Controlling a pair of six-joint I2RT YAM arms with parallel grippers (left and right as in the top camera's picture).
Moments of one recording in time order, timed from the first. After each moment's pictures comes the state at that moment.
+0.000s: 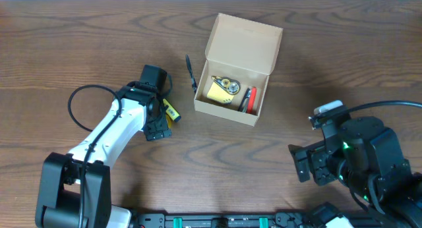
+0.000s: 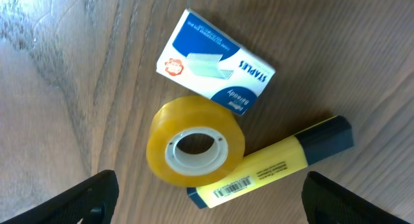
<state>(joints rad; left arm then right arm) -0.27 1.61 0.98 -0.74 -0.01 -2.09 0.52 0.88 1.39 -1.43 0.12 0.14</state>
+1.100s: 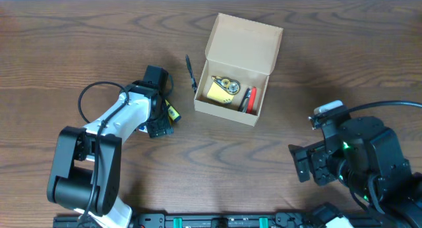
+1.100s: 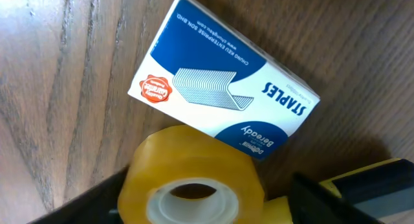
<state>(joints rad) -0.25 1.77 0.98 -0.65 0.04 -2.09 0.52 0.88 1.39 -1.43 0.12 0.14</state>
